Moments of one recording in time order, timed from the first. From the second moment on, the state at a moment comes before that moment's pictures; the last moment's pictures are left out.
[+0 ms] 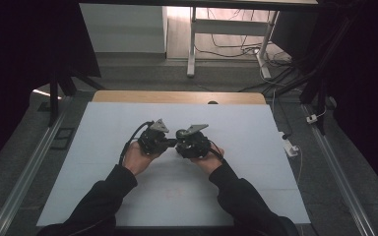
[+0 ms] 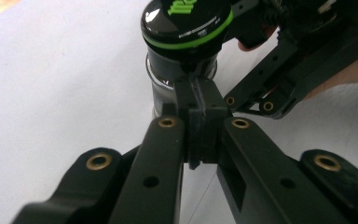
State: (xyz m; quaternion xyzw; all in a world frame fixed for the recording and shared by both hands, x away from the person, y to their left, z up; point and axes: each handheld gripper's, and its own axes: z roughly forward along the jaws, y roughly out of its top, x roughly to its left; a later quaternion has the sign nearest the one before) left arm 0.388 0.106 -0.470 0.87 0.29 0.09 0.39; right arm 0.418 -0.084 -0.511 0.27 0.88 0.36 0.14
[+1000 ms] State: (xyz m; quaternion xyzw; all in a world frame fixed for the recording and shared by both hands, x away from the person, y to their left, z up) left arm 0.388 0.104 -0.456 0.86 0.30 0.08 0.41; right arm 0.418 -0.084 -0.511 0.27 0.88 0.36 0.14
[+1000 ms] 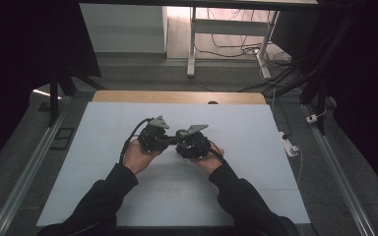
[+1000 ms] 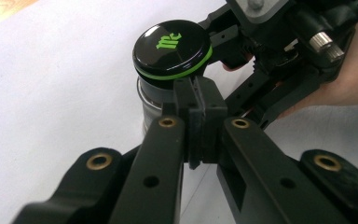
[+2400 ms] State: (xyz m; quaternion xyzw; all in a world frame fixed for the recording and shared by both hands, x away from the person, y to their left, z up) left arm 0.408 0.111 -0.443 0.85 0.32 0.11 0.40; right arm 0.419 -0.084 -0.511 0.26 0.89 0.35 0.14
